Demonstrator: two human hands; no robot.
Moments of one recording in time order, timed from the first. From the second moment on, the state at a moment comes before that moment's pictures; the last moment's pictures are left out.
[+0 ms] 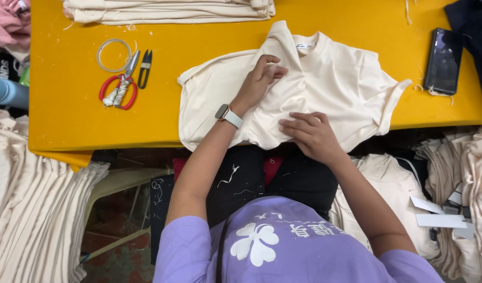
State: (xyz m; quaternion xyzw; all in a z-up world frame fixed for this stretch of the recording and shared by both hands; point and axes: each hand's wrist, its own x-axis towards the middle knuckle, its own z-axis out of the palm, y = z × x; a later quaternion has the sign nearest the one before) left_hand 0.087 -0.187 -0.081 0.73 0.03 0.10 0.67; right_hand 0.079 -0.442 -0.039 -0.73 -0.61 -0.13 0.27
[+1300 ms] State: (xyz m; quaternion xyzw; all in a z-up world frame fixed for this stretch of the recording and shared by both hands) left_hand -0.065 -0.236 -0.055 0.18 0.10 0.16 0.97; right_hand 0.083 -0.455 -0.094 -0.11 0.05 0.38 0.92
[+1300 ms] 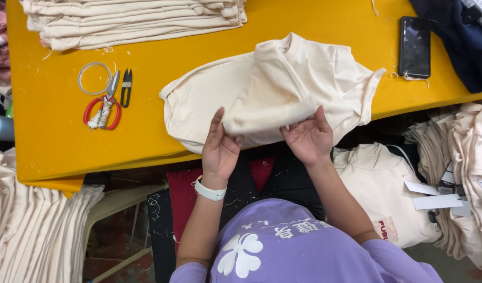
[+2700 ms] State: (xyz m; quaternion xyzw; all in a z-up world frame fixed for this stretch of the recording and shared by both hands) left_hand -0.066 -0.225 -0.020 0.64 0.03 0.32 0.70; right_hand 0.101 -0.446 -0.054 -0.10 -0.26 0.38 0.88
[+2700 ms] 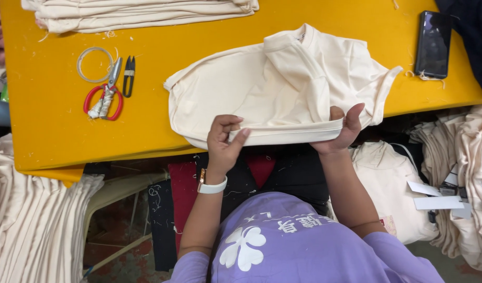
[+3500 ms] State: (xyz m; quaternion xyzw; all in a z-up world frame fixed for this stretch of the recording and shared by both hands) left_hand -0.067 -0.225 -0.011 0.59 -0.13 -0.11 0.79; right_hand 0.122 -0.458 -0.039 -0.27 -0.34 0.39 0.81
